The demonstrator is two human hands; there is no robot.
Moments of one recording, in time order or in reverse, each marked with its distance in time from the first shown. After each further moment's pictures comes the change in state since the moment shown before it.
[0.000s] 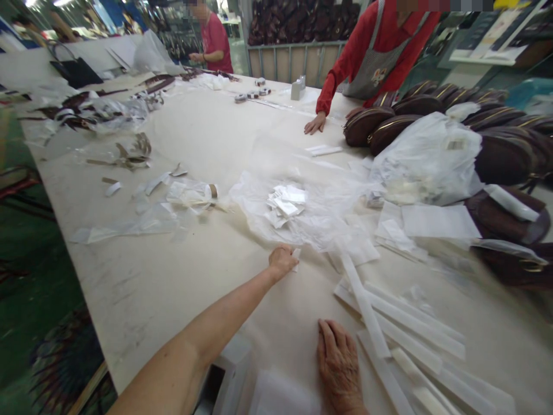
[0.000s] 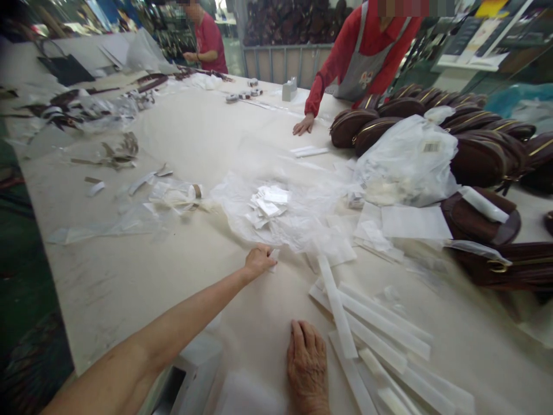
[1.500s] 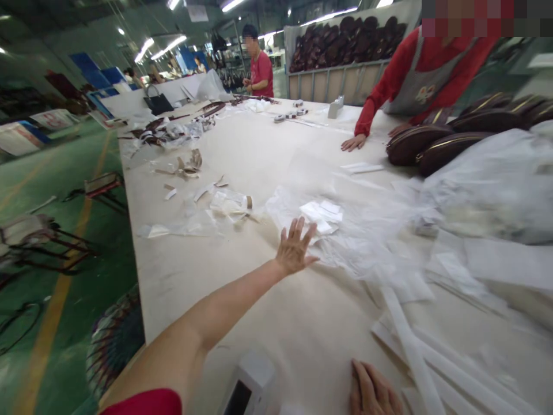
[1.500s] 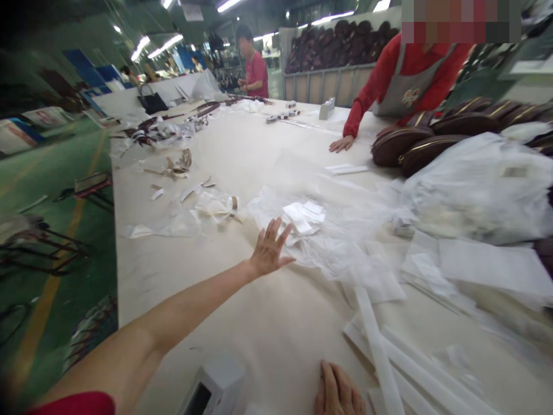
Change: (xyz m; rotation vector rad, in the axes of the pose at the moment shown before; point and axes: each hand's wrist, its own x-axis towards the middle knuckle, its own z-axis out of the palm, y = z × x) left_hand 0.015 -0.035 -0.064 0.222 0.373 0.456; right_hand -0.014 0.021 0.024 -0.114 0.102 -0.137
